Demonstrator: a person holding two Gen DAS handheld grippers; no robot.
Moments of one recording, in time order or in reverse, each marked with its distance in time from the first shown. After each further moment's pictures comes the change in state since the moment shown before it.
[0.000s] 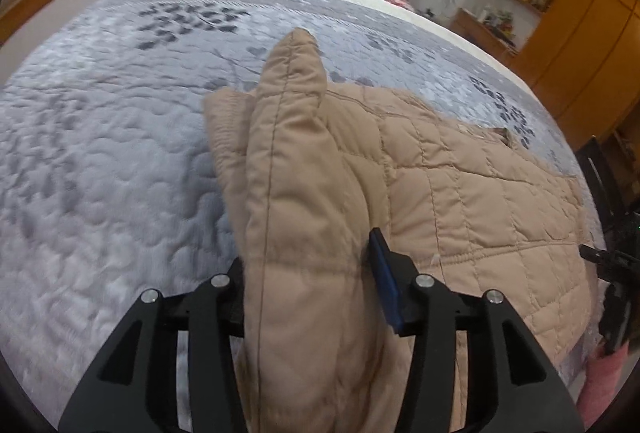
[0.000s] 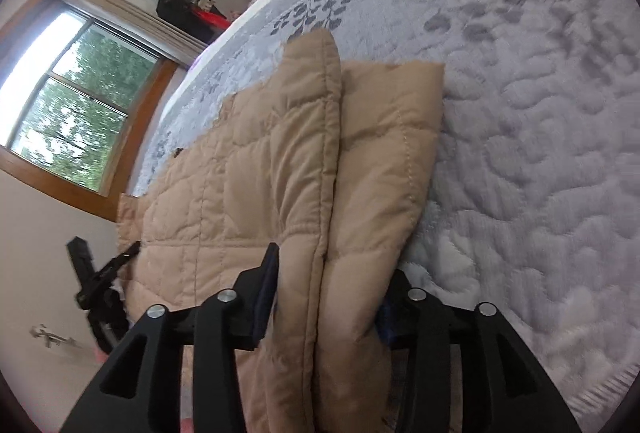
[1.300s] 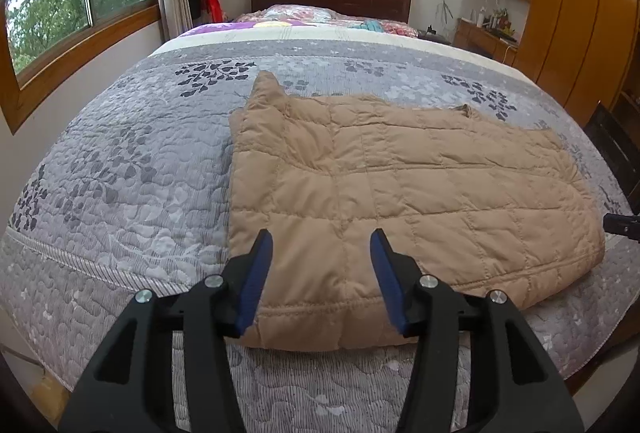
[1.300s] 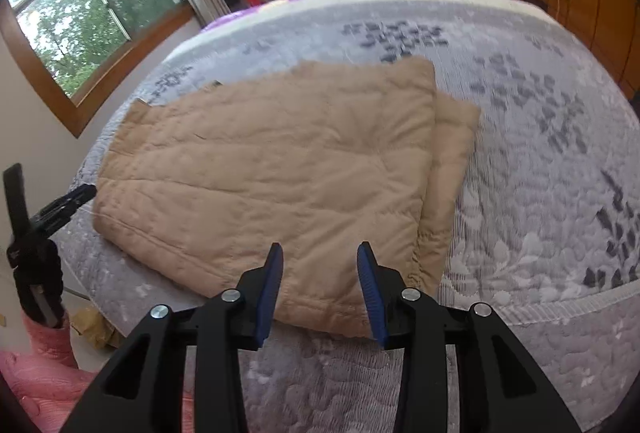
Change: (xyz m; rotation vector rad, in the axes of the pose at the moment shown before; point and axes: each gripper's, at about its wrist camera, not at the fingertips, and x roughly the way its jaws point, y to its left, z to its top) left arm -0.091 -0.058 -0.080 0.141 -0.162 0.151; right arm -0.040 0.097 -0.082 -0.341 -0.038 -0.225
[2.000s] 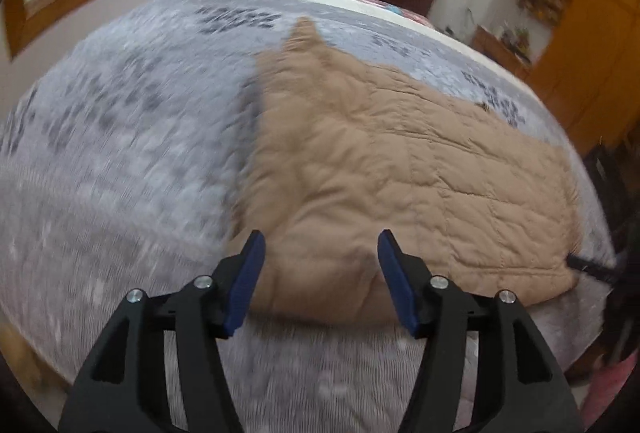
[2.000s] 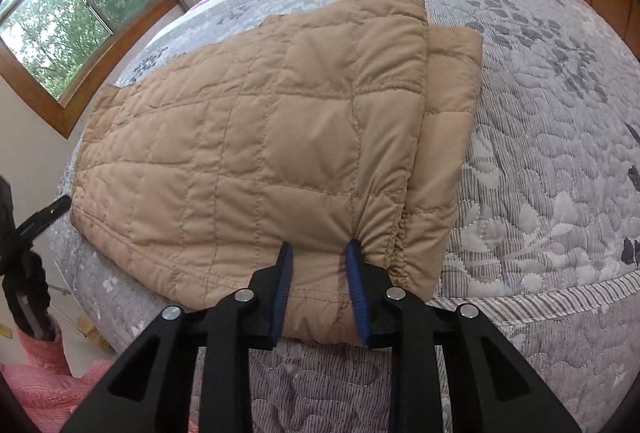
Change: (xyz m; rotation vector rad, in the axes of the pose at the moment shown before) left arm 0.006 0.048 -0.030 -0.244 0.105 -0.079; right arm 0.043 -0.024 -0.017 0.054 0.076 0.011
